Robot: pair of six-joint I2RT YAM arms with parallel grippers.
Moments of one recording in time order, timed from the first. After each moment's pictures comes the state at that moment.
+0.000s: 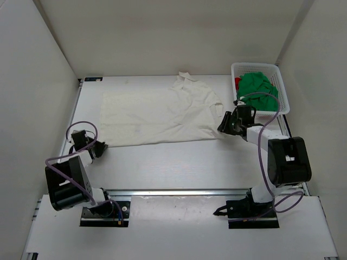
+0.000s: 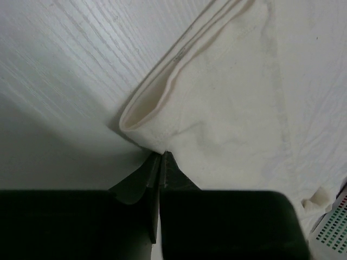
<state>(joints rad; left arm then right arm) 0.36 1.36 0.43 0.10 0.17 -0.82 0.10 1.57 0.80 0.01 -0.21 0.35</state>
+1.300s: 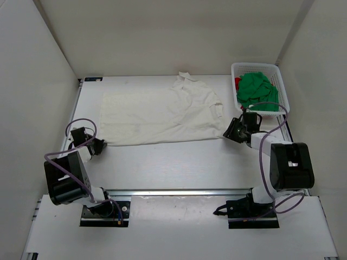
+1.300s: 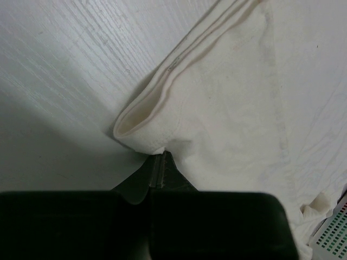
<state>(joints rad) 0.36 1.42 0.49 0.08 0.16 -0.82 0.04 1.51 0.68 0.02 -0.17 0.43</state>
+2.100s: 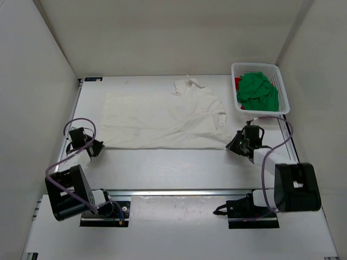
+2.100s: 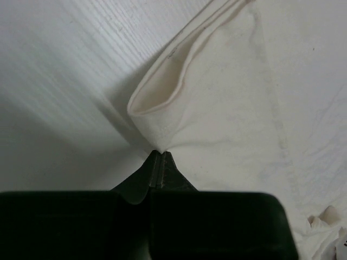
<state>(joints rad) 0.35 1.30 0.50 -0.06 0.11 -0.74 0.04 1.36 0.50 0.04 -0.14 0.53</state>
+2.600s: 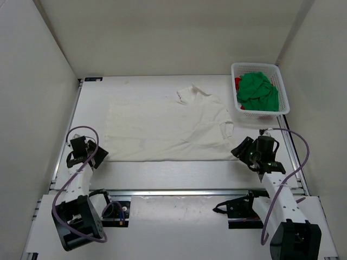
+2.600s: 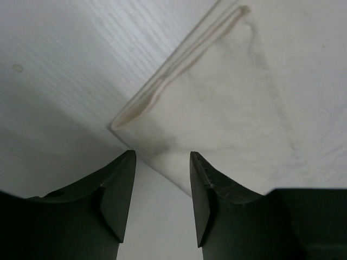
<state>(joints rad) 0.36 0.97 0.39 -0.33 0.10 -0.63 -0.07 0.78 0.34 -0.32 -0.21 0.57</state>
